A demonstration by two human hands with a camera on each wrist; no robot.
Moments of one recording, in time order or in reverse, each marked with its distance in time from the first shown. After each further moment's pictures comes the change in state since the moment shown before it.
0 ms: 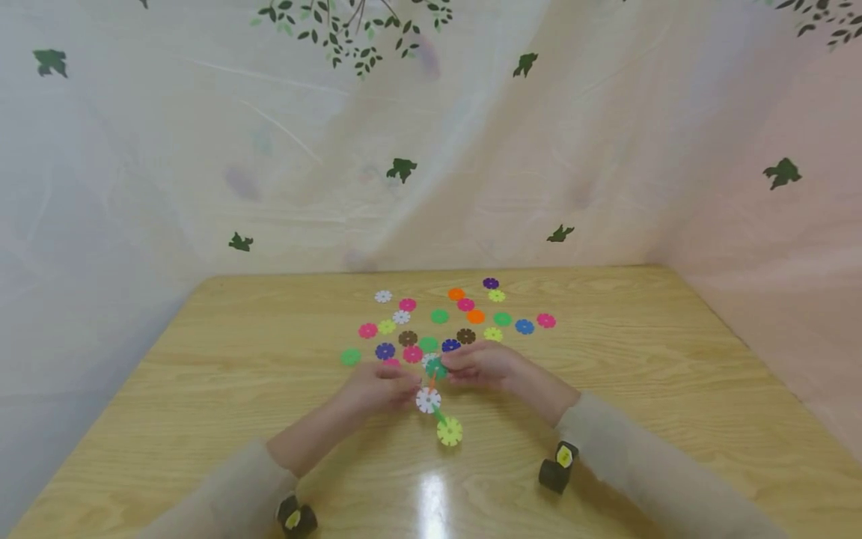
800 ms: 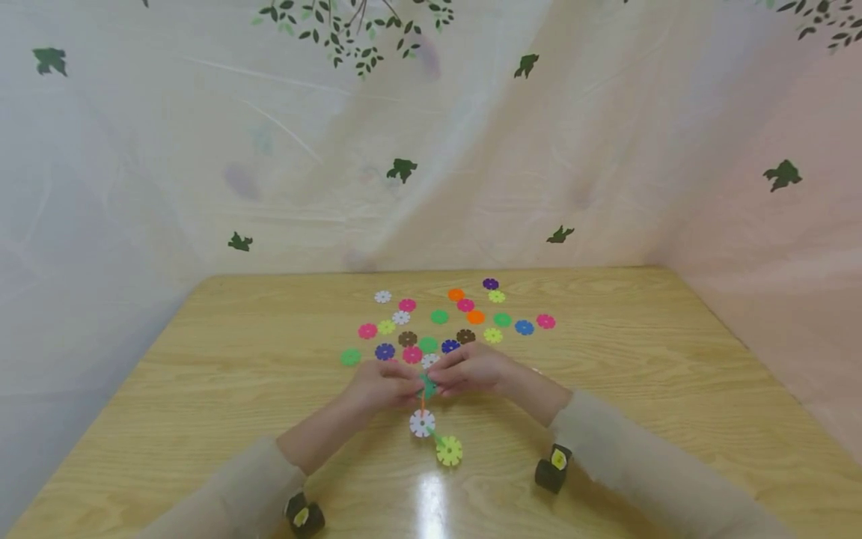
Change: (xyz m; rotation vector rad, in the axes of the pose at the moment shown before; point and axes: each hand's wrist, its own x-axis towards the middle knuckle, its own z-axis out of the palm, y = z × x) left_hand 0.003 0.001 0.006 0.011 0.039 0.005; right_hand -0.005 -0.006 0.011 -0.217 -0.113 -0.048
